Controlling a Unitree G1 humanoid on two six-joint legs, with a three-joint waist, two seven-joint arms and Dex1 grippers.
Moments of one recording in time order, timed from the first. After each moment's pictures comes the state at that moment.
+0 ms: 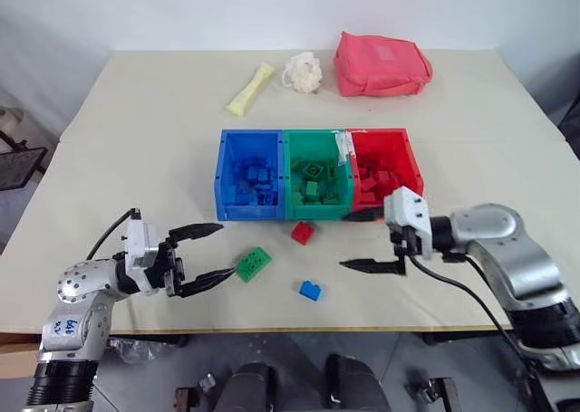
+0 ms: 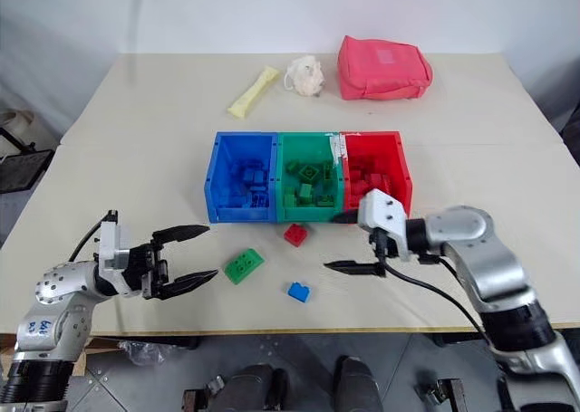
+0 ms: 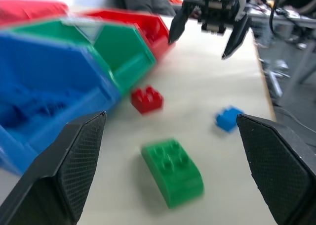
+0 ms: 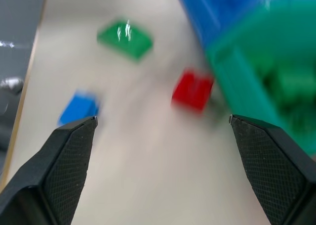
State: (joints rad) left arm -0.11 0.64 0.18 0.01 -0.57 0.04 -1.25; right arm -0.34 -0.83 0.06 -0.25 0.35 0.42 1.22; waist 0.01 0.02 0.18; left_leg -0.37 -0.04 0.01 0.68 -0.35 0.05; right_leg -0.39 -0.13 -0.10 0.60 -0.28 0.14
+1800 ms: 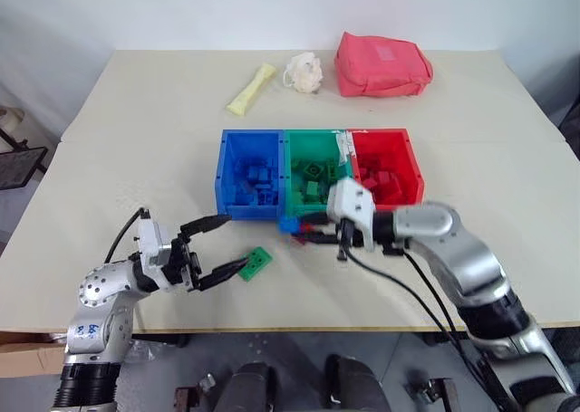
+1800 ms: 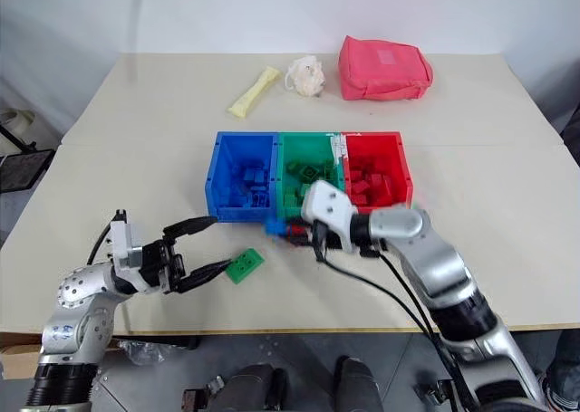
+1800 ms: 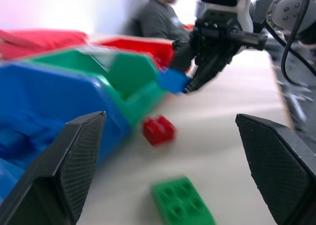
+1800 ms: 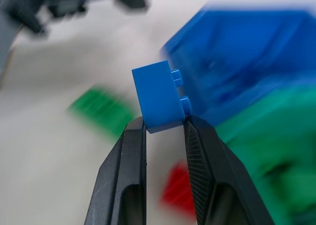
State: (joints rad) left arm -0.10 0.48 0.19 -0.10 -0.55 0.01 -1.06; right arm -0.65 -0.49 0.26 -0.21 0.27 0.53 0.96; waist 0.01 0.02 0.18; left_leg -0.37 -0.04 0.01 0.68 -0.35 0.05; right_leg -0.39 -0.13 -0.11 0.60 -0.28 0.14
